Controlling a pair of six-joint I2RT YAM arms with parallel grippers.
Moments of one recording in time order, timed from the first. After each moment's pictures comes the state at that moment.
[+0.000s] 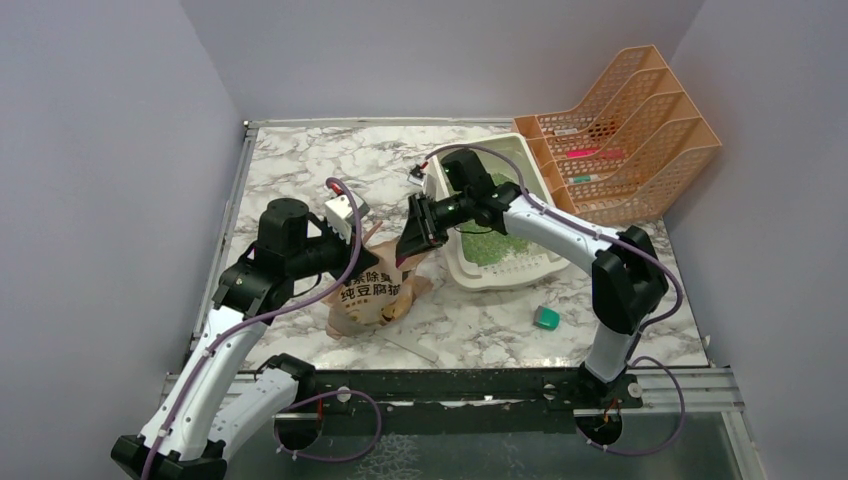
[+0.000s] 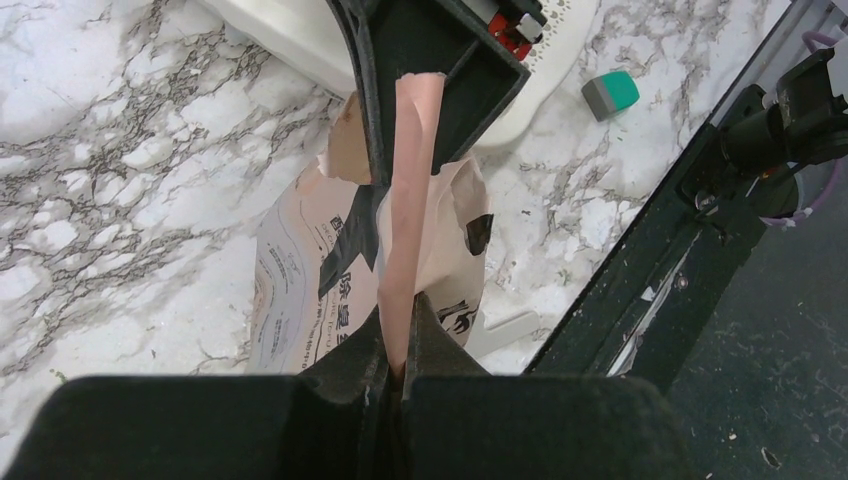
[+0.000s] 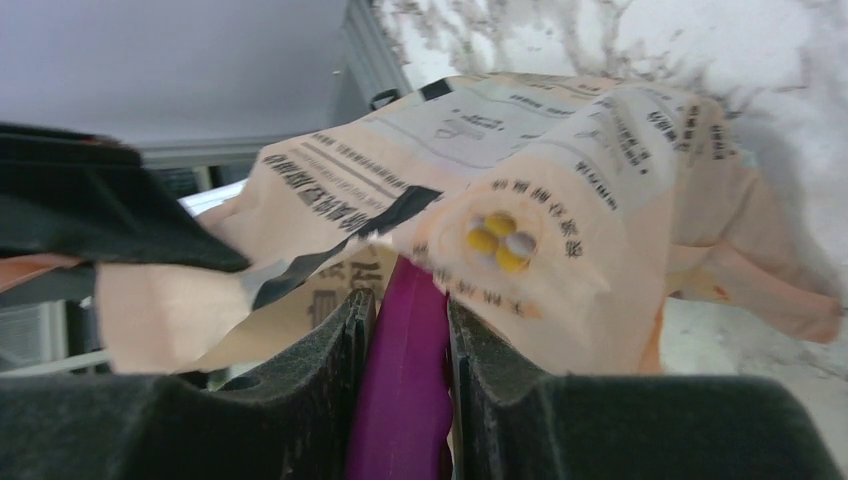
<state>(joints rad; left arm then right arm) -0.39 0.81 0.96 -0.68 0.53 0.02 0.72 1.81 1.43 -0.35 -0.84 0.62</state>
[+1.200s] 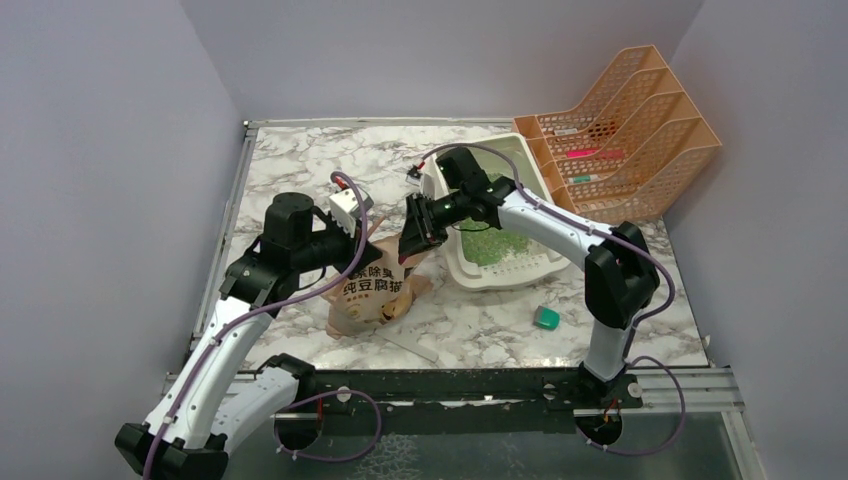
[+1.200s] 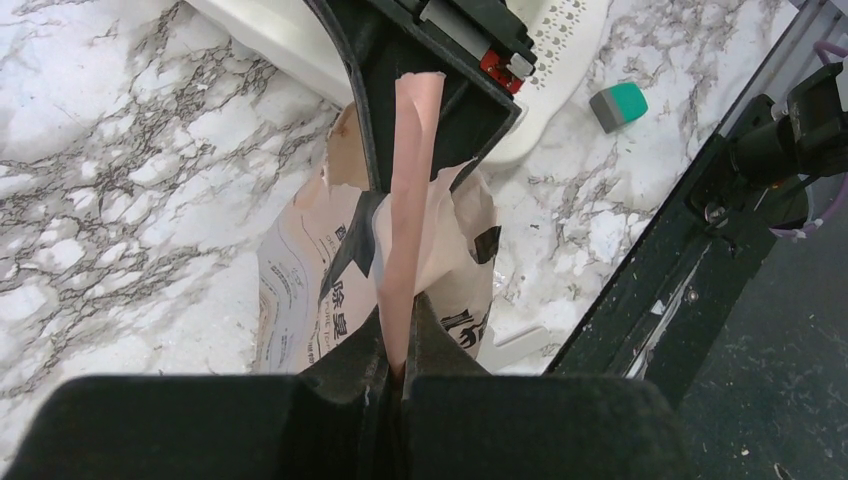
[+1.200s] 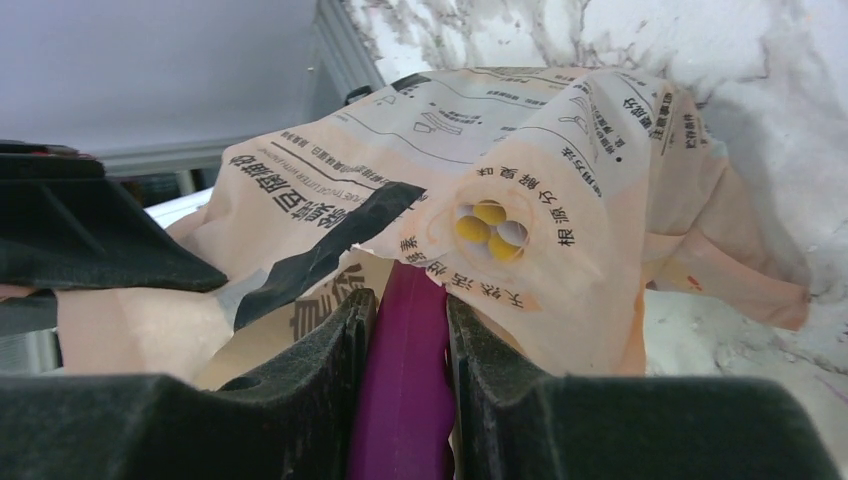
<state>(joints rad) -0.39 0.86 0.96 -0.62 0.53 0.02 0.73 1.85 1.50 -0.45 -0.81 0.58</state>
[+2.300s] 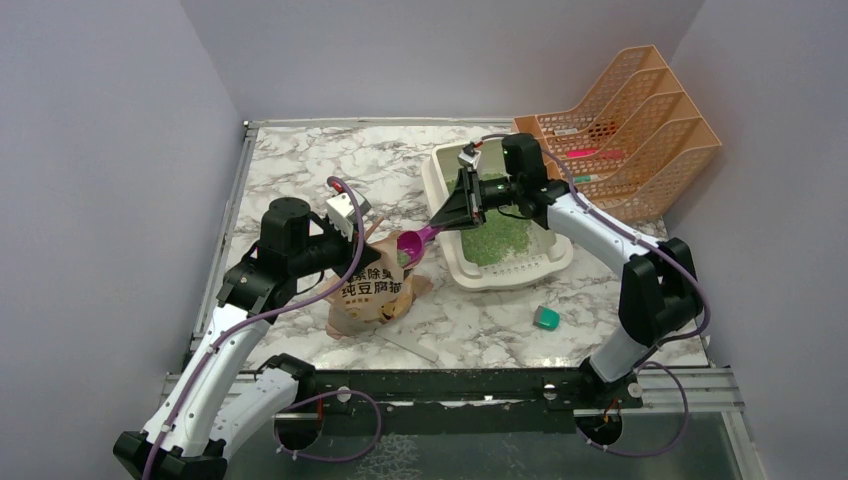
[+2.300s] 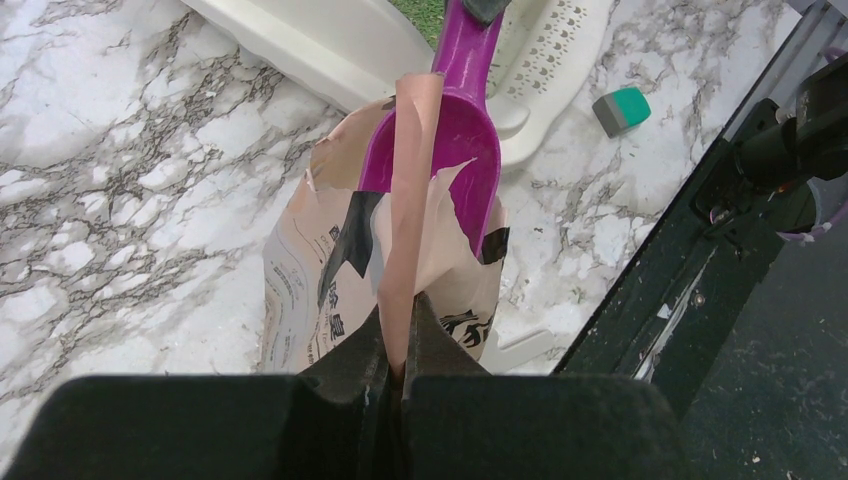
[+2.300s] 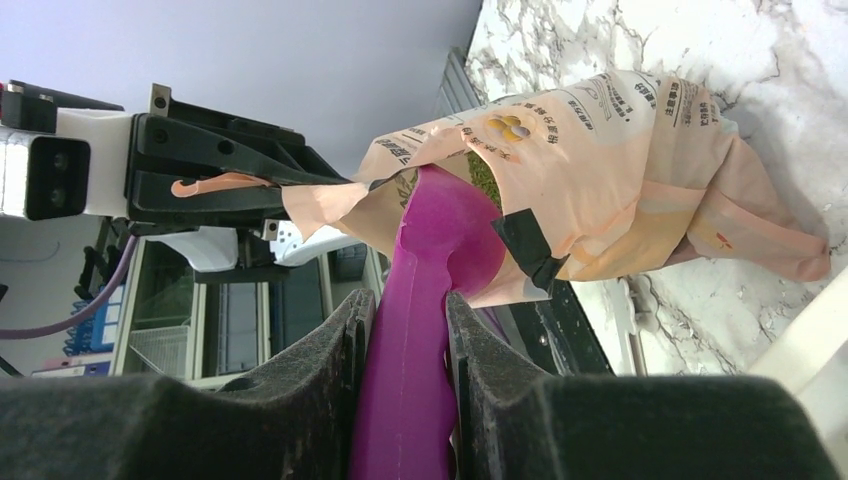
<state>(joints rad) -0.39 0.81 0.93 -0.61 0.52 0.02 0.47 1.66 1.24 -0.11 -1.08 0.87</state>
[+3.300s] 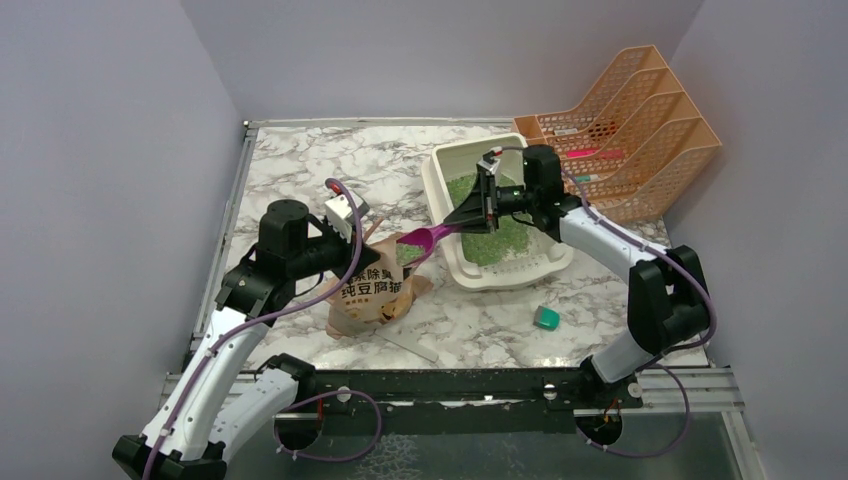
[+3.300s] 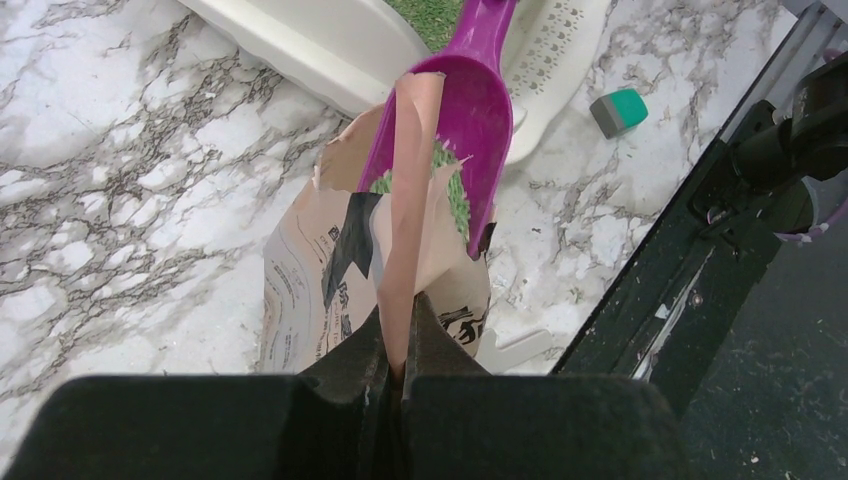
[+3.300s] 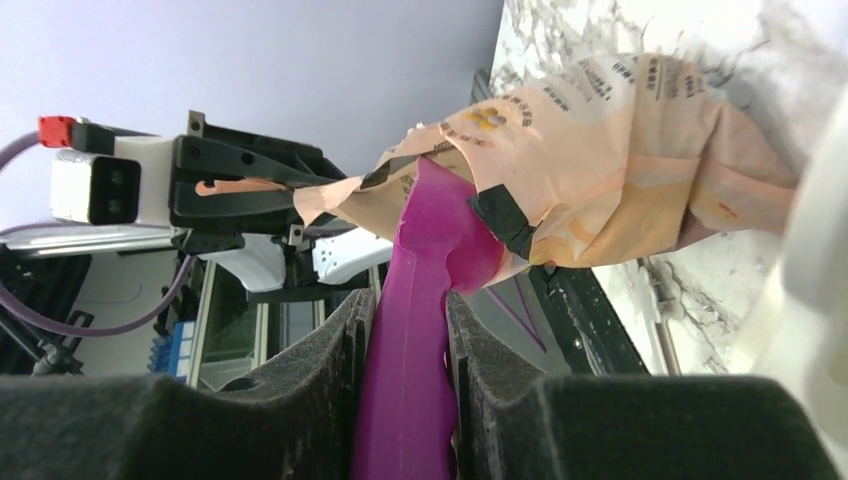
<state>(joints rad) -0.39 0.80 0.92 -0.61 0.52 0.02 0.41 1.59 1.05 0.14 -1.11 1.08</state>
